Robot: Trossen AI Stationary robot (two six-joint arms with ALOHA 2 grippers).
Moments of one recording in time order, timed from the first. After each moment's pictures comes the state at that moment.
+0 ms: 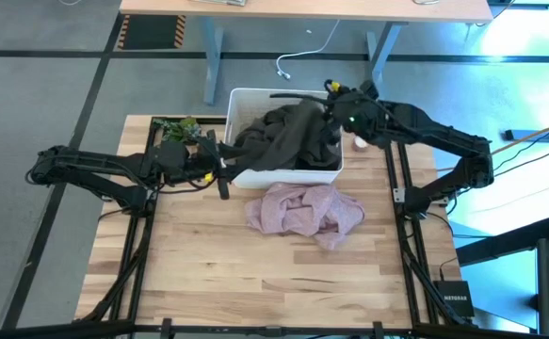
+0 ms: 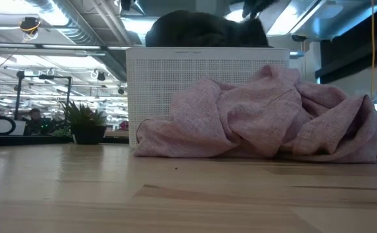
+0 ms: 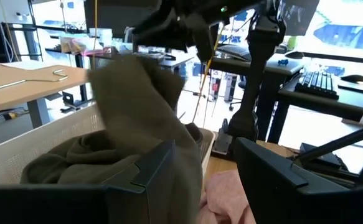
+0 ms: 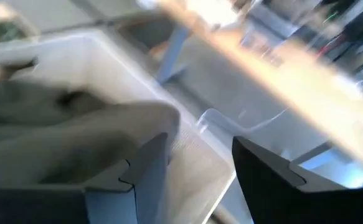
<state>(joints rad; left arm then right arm) -0.02 1.06 0.89 0.15 -0.35 -0.10 -0.18 1.41 1.67 -0.94 0.78 0.12</state>
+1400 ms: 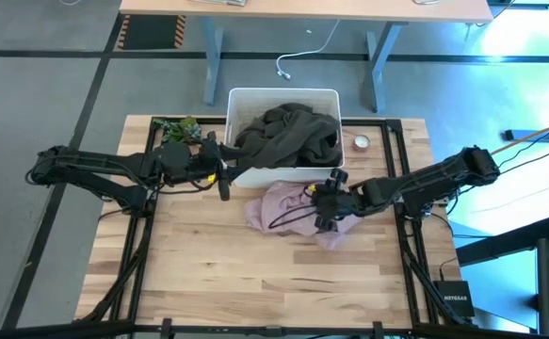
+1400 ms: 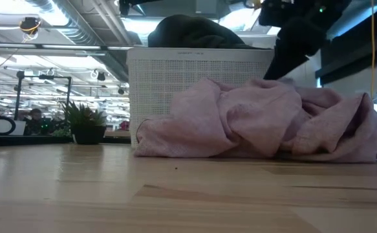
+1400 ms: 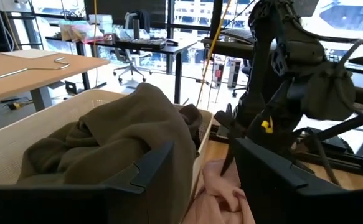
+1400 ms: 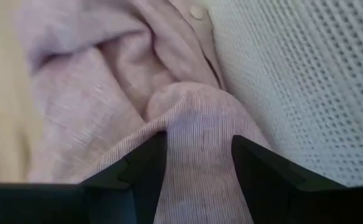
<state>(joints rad) -0.02 1.06 0.89 0.09 -0.35 -0.10 0.24 1.38 0.93 -0.63 0.49 0.36</state>
